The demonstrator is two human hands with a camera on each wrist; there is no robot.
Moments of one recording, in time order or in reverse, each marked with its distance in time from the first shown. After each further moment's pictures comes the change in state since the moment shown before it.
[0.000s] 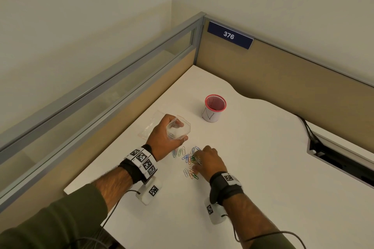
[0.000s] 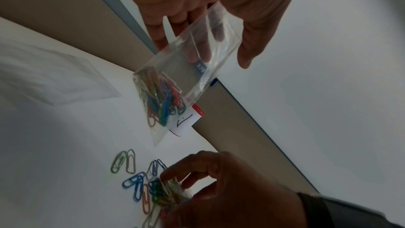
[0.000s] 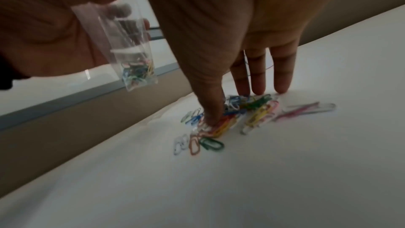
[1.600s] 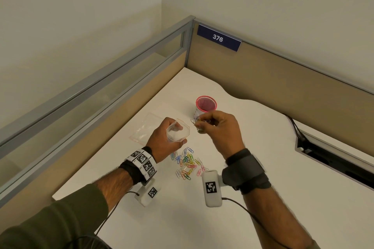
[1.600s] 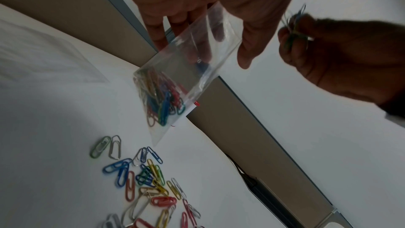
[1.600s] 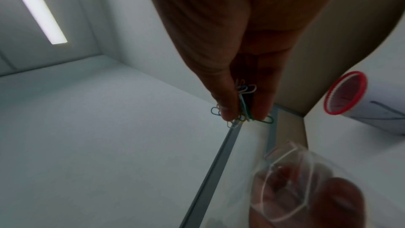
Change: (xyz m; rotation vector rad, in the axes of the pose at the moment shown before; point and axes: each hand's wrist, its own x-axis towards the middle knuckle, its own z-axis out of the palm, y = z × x) left_hand 0.004 0.004 0.020 0.019 -0.060 -0.012; right_hand -0.055 -0.040 -0.147 0.847 0.445 -0.181
